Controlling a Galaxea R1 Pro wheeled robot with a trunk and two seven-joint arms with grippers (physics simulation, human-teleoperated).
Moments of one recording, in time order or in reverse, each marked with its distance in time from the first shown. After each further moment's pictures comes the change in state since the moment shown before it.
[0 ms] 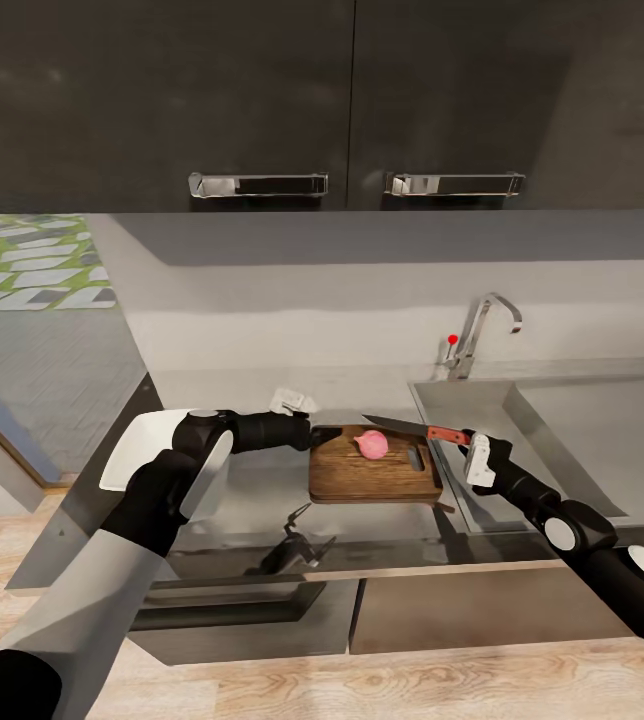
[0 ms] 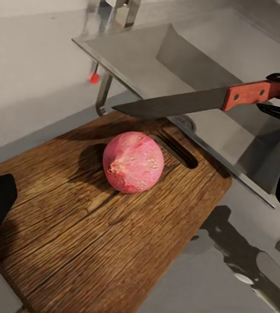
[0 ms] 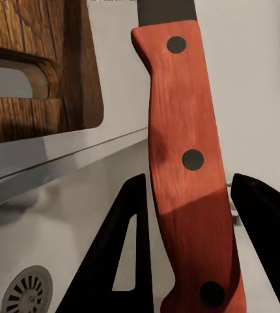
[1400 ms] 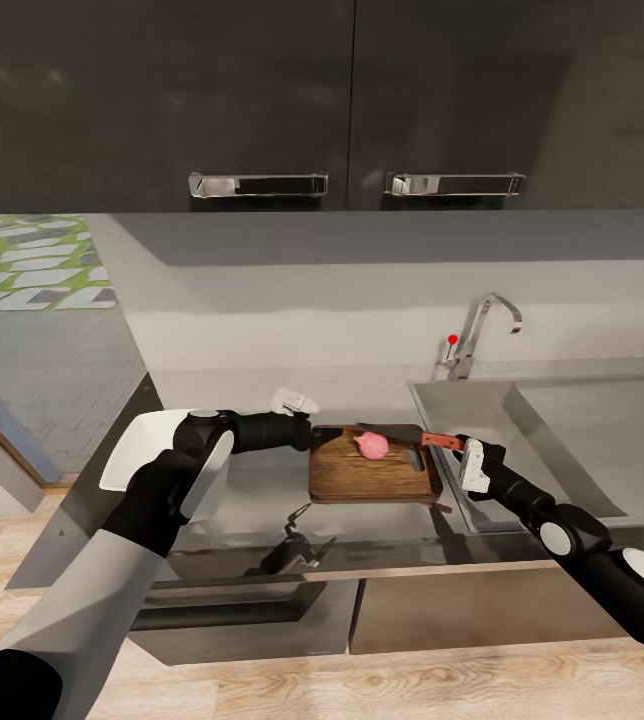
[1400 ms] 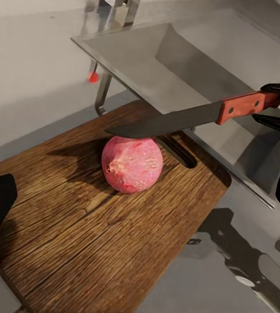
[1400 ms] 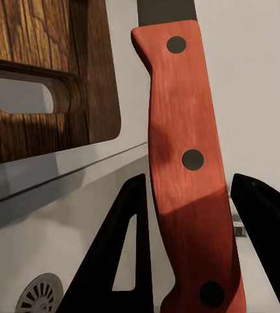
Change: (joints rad) left arm 0.000 -0.002 -0.001 0.002 0.000 0.000 0.000; right arm 0.000 0.000 0.035 0.001 -0.001 0.000 0.000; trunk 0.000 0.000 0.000
